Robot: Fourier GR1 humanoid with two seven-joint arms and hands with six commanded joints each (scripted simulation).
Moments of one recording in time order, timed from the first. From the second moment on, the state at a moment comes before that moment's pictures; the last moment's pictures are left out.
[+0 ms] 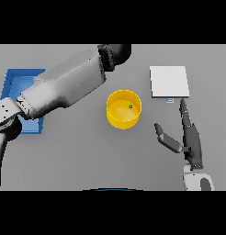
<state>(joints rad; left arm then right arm) -1.50 0.29 -1.23 -0.70 -1.10 -0.30 -0.10 0.16 -0.04 0.11 -1.72 0.27 -0.10 -0.12</state>
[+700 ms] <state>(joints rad) -1.50 0.54 -0.66 -0.40 -0.52 -0.13 0.13 0.13 -0.04 0.10 -1.69 0.21 -0.05 -0.14</state>
